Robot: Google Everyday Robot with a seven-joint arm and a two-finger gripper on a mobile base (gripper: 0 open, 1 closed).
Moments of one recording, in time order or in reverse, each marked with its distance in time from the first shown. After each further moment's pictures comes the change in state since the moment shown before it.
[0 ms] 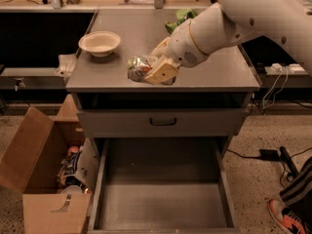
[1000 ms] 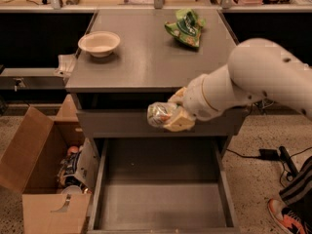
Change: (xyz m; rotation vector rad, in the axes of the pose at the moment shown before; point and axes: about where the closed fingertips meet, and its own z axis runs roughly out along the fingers) arm 0.101 0.081 0.012 0.052 0.159 0.042
